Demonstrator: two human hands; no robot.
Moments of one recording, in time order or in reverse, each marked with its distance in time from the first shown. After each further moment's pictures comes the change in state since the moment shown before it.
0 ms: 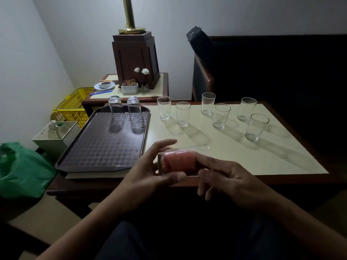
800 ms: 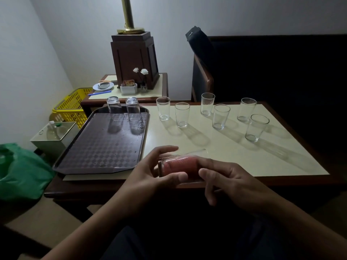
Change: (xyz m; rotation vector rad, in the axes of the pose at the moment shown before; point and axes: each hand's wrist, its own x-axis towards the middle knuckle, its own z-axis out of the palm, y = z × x) left_hand -0.001 0.005 0.008 -0.102 0.021 -0.140; right_hand 0.001 0.003 -0.002 0.062 0.029 0.074
